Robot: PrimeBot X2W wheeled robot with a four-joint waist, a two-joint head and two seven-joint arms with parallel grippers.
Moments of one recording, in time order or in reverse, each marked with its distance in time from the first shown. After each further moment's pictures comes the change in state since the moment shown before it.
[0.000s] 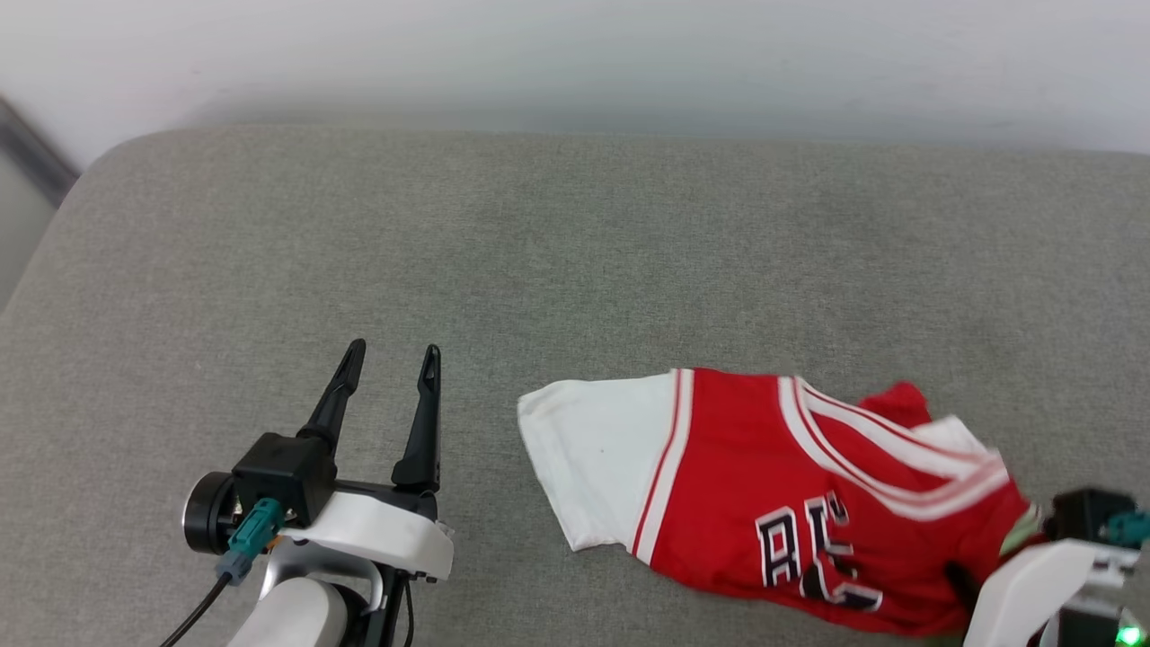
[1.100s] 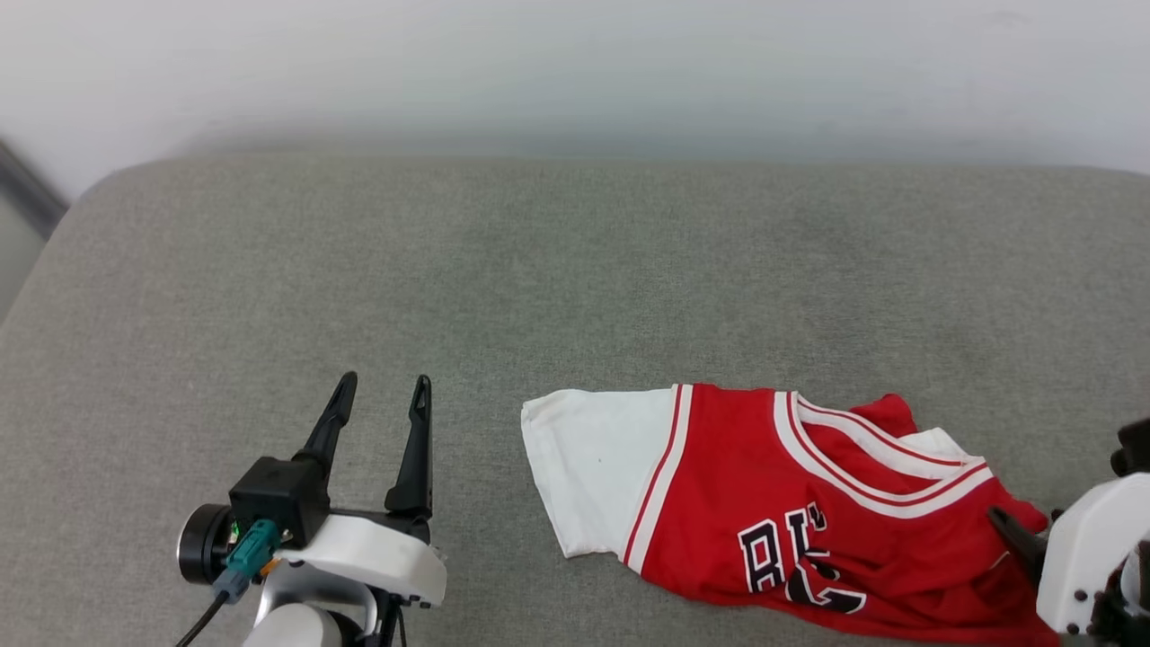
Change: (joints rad) left arm 0.057 0.024 -0.010 -0.016 -0.024 0.027 0.019; right arm -0.014 -0.125 -0.015 -0.098 0.059 0.000 0.162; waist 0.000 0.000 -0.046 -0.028
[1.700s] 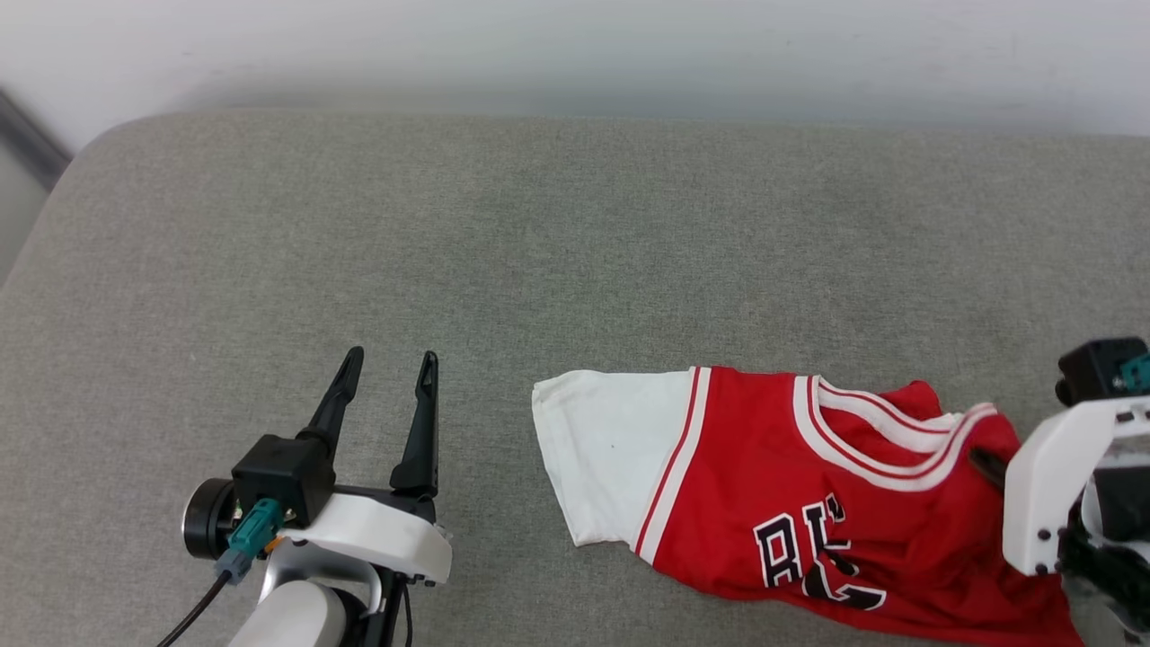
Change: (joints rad) left arm -0.050 -0.009 -0.004 0.019 -0.001 -0.009 -0.010; right arm -0.135 -0.076 0.141 0.015 0.028 0.000 0.109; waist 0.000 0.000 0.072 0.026
